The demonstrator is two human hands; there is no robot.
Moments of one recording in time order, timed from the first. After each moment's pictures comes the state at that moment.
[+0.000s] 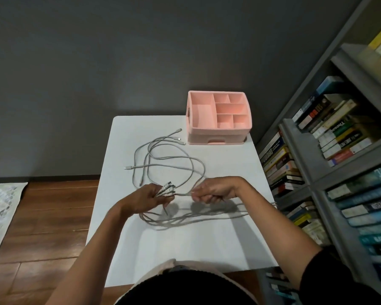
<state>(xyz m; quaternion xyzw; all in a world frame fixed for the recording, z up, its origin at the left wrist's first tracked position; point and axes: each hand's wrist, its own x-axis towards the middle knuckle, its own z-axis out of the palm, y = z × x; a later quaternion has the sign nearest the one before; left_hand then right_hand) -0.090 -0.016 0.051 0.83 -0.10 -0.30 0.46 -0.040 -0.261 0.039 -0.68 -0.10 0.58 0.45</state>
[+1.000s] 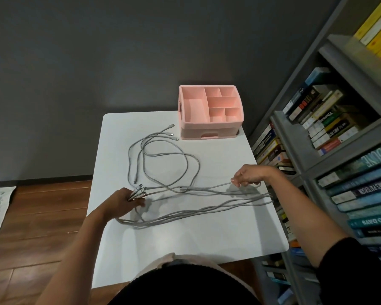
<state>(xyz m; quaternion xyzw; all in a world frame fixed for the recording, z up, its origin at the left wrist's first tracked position) -0.090 0.037 -0.001 0.91 0.00 -0.27 0.32 -0.035 -0.363 0.046 -0.86 0.02 0.45 0.25</state>
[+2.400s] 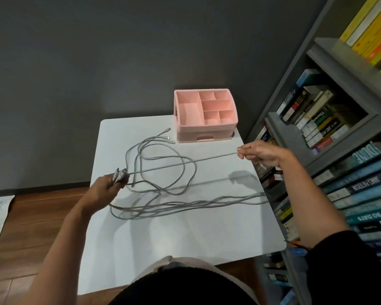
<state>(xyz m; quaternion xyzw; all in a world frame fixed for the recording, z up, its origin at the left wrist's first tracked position) -0.084 0.048 0.048 0.92 -0.04 -0.11 0.38 -0.022 -0.391 0.094 -0.81 0.03 0.32 0.49</state>
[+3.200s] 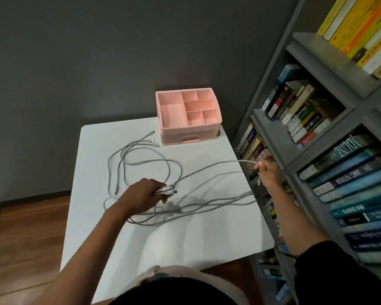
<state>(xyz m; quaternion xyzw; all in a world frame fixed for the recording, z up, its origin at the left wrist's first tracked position) -0.077 -0.072 0.072 0.91 -0.22 -0.24 0.25 -0.063 -0.467 -0.023 -0.85 0.34 -0.02 0.40</state>
